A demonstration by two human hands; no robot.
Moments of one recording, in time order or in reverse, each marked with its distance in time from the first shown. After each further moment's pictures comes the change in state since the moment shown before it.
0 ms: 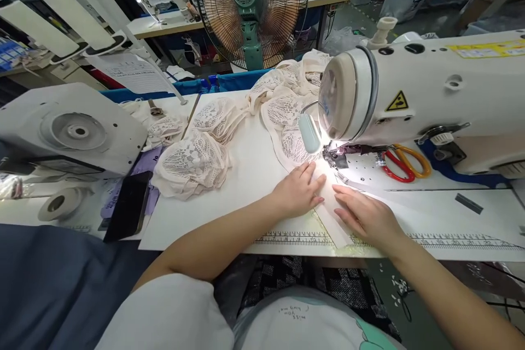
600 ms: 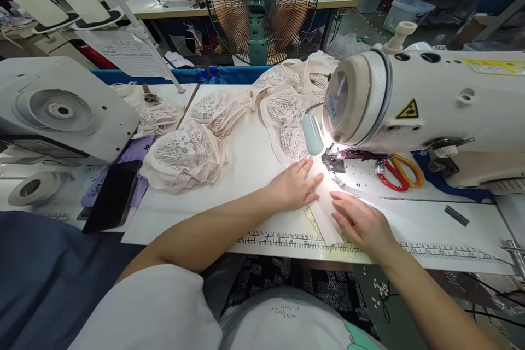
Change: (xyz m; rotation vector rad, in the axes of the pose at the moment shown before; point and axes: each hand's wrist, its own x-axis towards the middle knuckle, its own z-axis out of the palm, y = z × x) left_hand 0.011 -0.012 0.002 -0.076 0.028 0.022; right_hand -0.001 0.000 -0.004 0.060 0.035 -0.001
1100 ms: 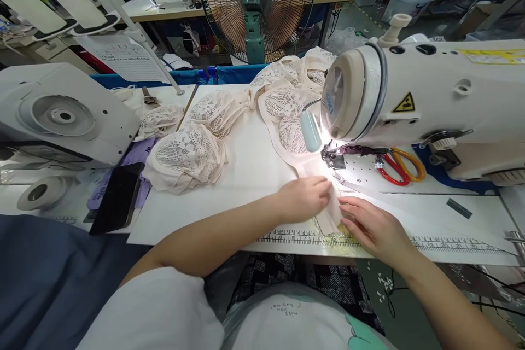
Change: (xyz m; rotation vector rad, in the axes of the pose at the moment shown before) left_hand -0.007 0.023 0.001 -0.062 0.083 0.154; right_hand -0.015 0.001 -0.015 0.054 -0.130 0.027
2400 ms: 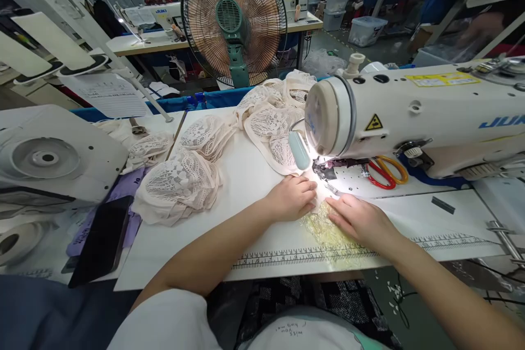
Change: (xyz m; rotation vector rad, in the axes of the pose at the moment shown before) left_hand 0.006 -0.042 -0.008 0.164 0.083 0.221; right_hand 0.026 0.006 0.011 -0.296 -0.033 0.055
